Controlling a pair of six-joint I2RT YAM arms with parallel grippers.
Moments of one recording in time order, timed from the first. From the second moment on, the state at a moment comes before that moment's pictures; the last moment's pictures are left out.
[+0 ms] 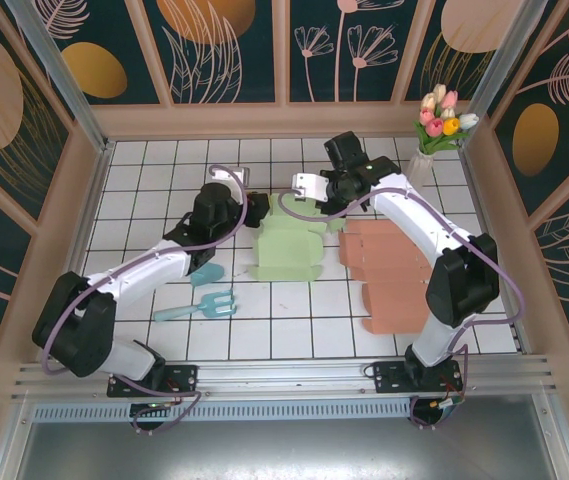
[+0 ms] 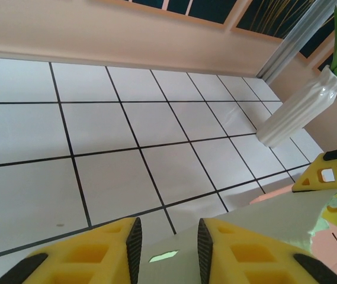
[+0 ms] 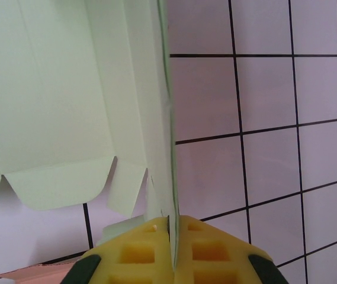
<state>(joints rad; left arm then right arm) -0.58 1.46 0.88 0.22 0.04 -0.45 0.51 1.71 1.54 -0.82 -0.16 -1.05</state>
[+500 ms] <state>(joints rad) -0.62 1.28 0.75 0.23 -0.12 -0.52 0.46 1.74 1.55 -0.79 -0.15 -0.99</state>
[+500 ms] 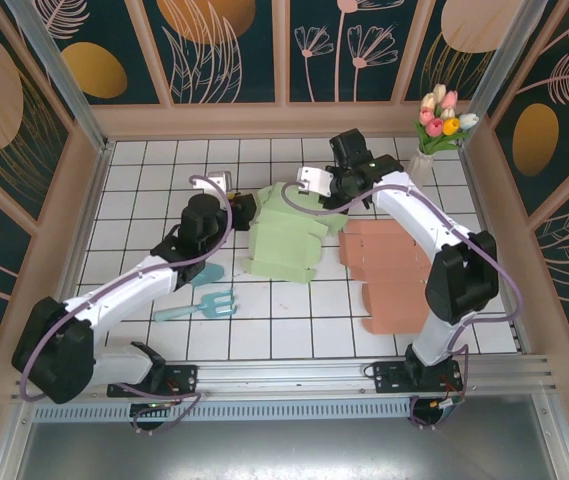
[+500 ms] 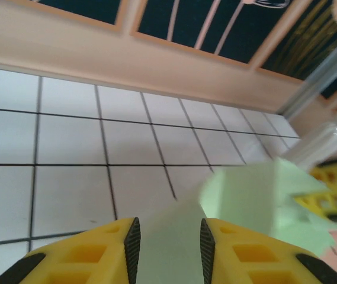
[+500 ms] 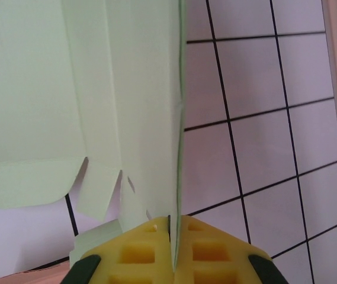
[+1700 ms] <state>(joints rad) -0.54 1.78 0.88 0.40 -0.22 -0.53 0.39 1.85 1.56 -0.80 -0.22 -0.99</state>
